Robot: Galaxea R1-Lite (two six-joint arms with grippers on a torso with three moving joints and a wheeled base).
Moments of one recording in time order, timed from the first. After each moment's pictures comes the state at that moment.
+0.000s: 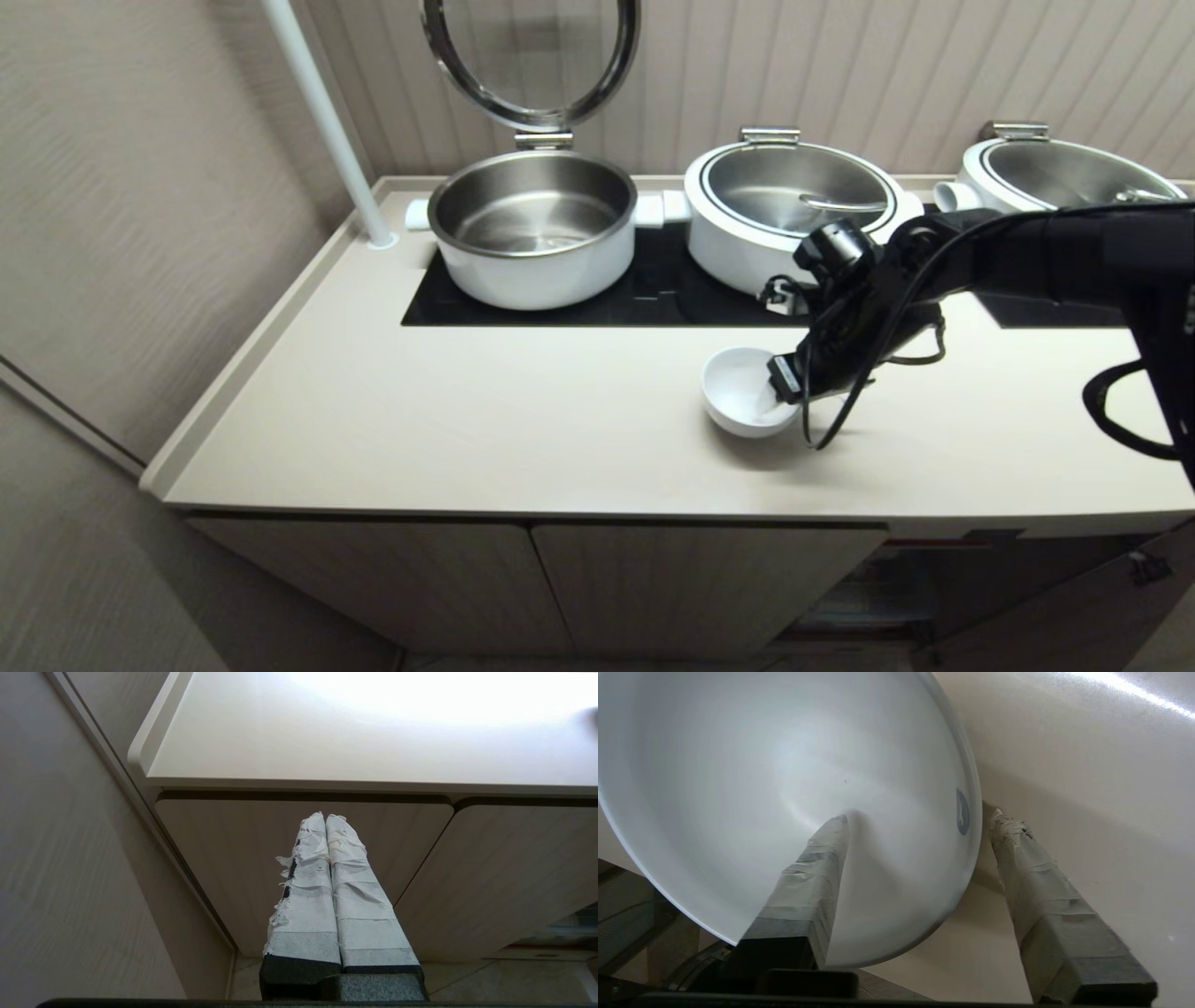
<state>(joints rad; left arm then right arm) 0.00 0.00 0.00 0.00 -0.01 -0.02 0.32 2.21 -1.97 0.78 0.08 -0.03</state>
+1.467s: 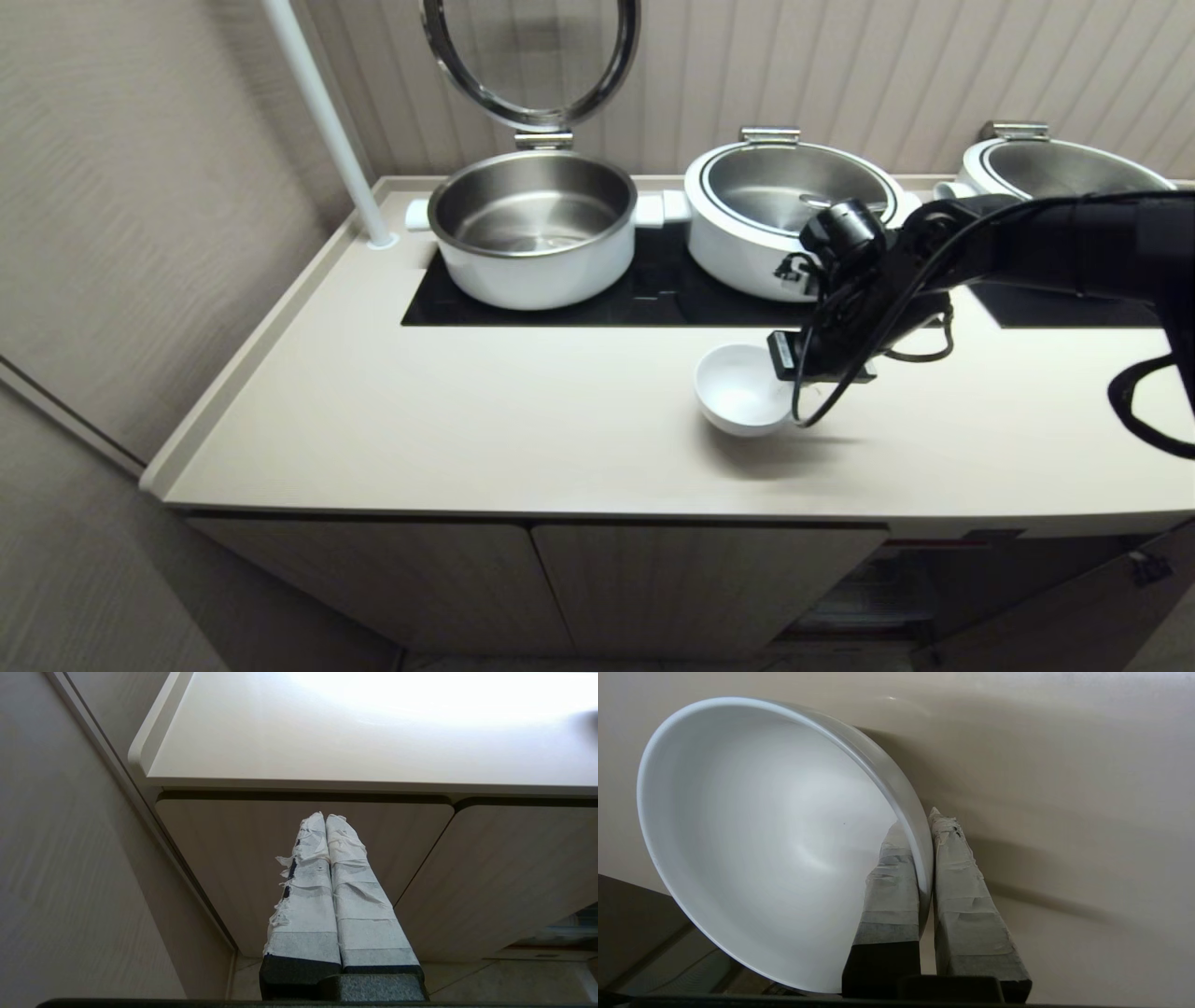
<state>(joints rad) 0.00 0.00 0.00 0.00 0.00 -0.02 0.33 2.17 -1.96 0.75 0.08 0.20</state>
